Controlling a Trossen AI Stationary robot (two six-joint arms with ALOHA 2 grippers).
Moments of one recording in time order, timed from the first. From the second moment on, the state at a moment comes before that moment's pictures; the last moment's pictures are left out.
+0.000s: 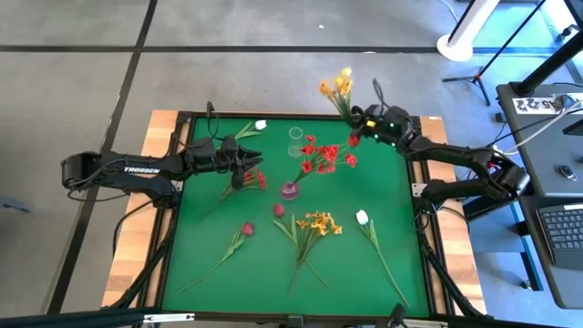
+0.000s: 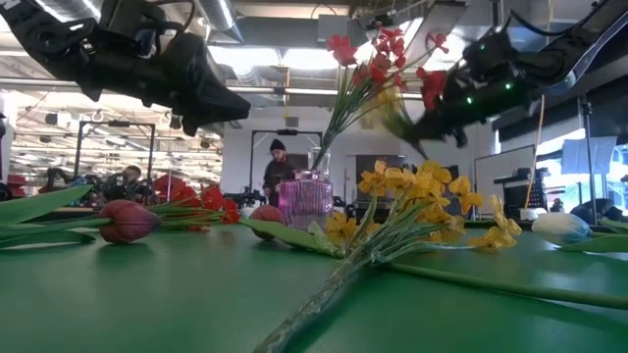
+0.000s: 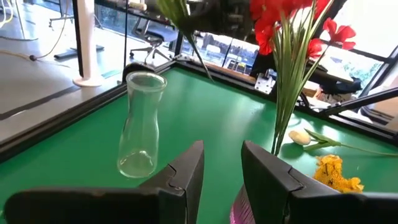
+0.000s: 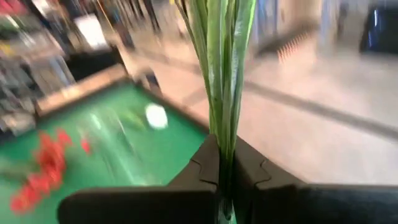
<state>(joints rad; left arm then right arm) 0.36 1.06 0.31 0.57 0.07 -0.23 -0.76 1.23 0.52 0.51 -0.15 0.15</state>
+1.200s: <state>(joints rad) 0.36 1.06 0.32 0.64 0.06 -0.20 -0.62 1.83 0.88 1.36 -0.39 0.28</state>
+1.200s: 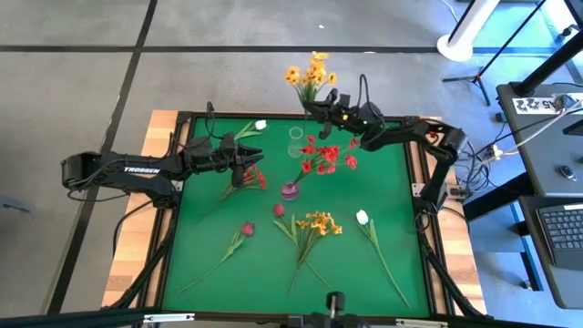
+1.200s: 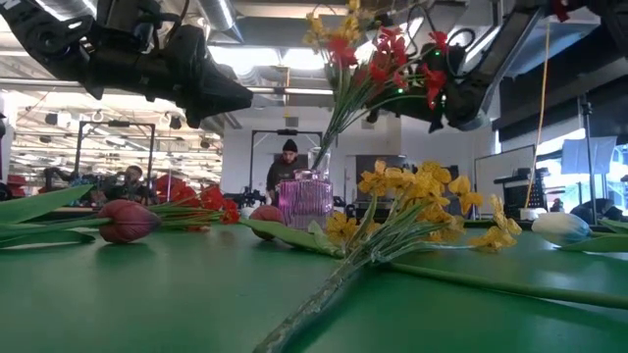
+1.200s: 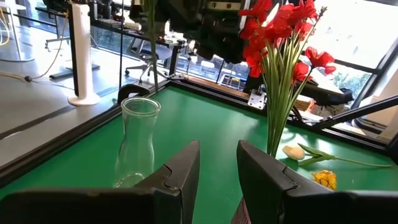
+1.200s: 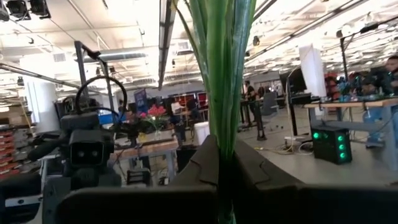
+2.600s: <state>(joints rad) 0.36 1.06 0.32 0.59 0.06 -0.21 -0.59 1.90 0.98 1.22 -0.48 0.18</state>
